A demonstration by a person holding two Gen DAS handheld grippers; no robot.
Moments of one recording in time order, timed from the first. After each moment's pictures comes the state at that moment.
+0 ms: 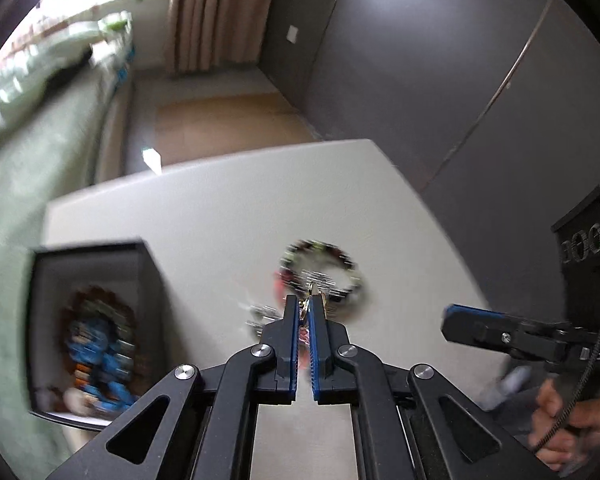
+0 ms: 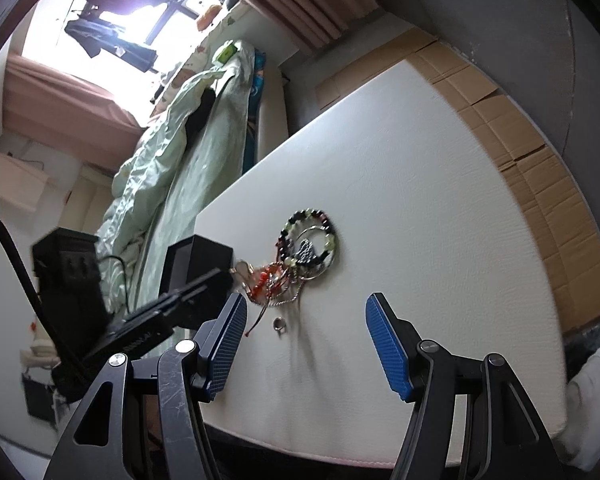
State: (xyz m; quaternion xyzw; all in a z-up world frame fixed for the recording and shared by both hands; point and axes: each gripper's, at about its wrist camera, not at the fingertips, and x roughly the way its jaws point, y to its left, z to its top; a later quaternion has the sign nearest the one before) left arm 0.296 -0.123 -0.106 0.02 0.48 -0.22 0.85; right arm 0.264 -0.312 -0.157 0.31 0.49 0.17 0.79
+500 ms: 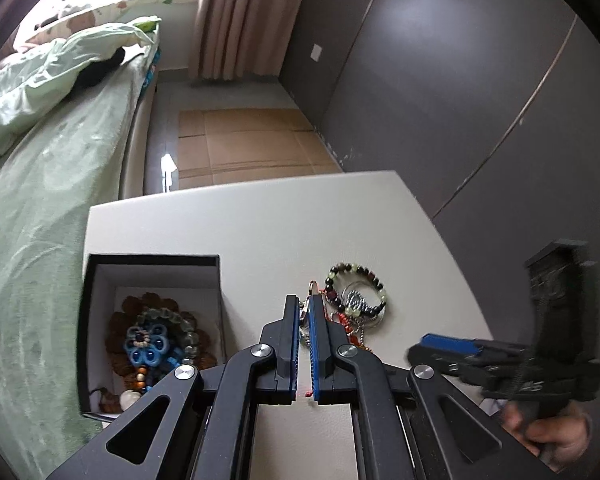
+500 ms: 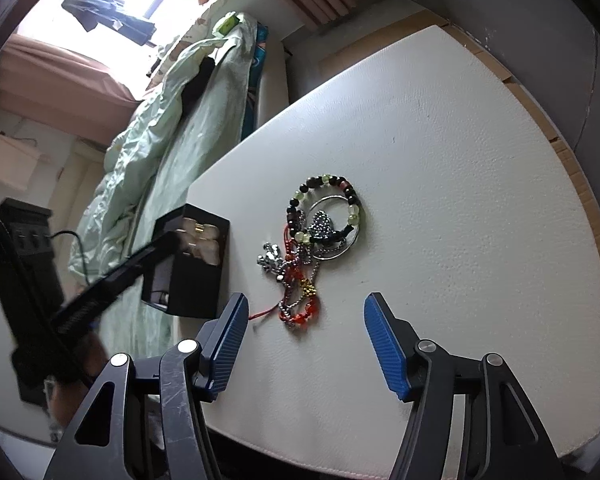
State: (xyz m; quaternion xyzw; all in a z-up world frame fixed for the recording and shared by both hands) left arm 0.313 -0.080 -0.087 -0.05 0.47 -0.21 0.86; right arm 0.279 -0.275 -0.176 0.28 0.53 0.17 0.78
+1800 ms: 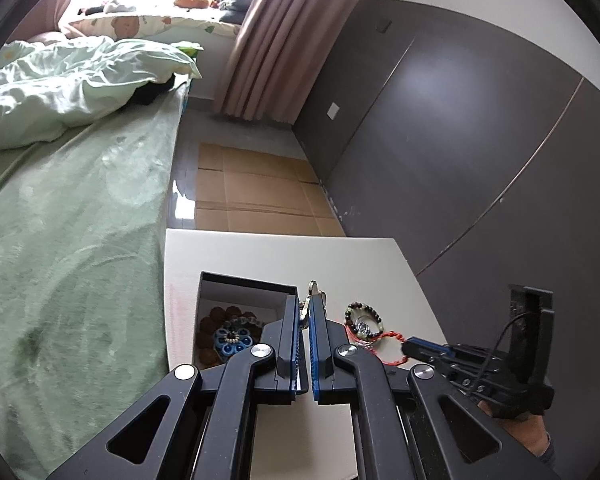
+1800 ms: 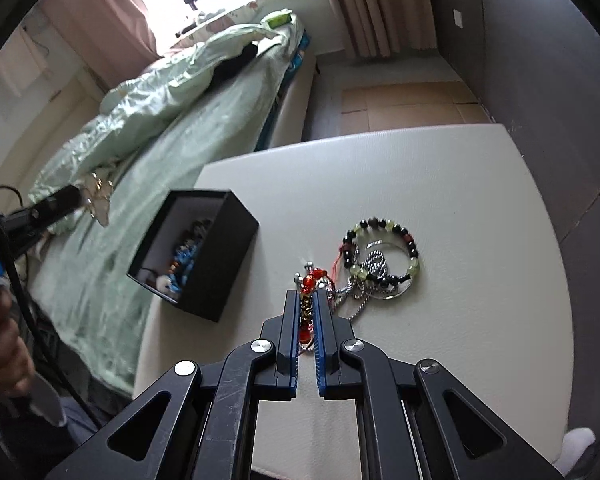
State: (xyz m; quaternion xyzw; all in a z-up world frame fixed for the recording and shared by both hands) left arm 0.283 0.024 -0.029 -0.14 0.41 -0.21 0.88; right arm 0.270 -0.222 -0.113 0.12 0.48 0.17 0.85
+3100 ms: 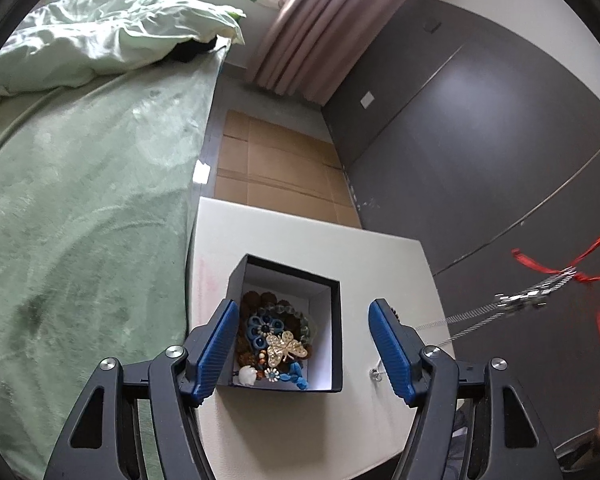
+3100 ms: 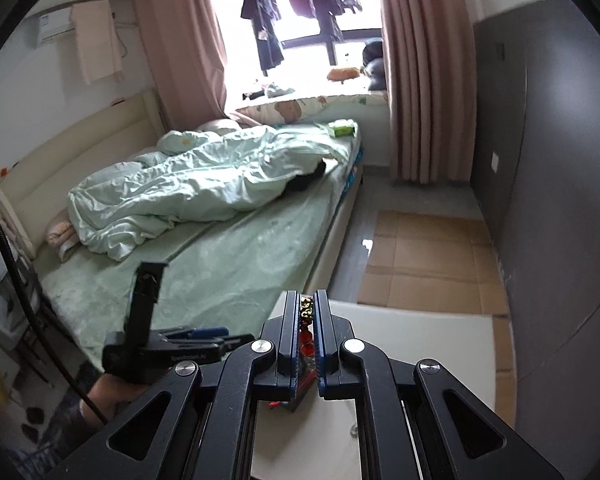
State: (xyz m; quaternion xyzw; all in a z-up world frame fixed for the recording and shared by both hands) left arm 0.305 0.064 -0.052 -0.20 0.46 -0.17 0.85; right arm 0.243 -0.153 0.101 0.01 0.31 0.21 0.93
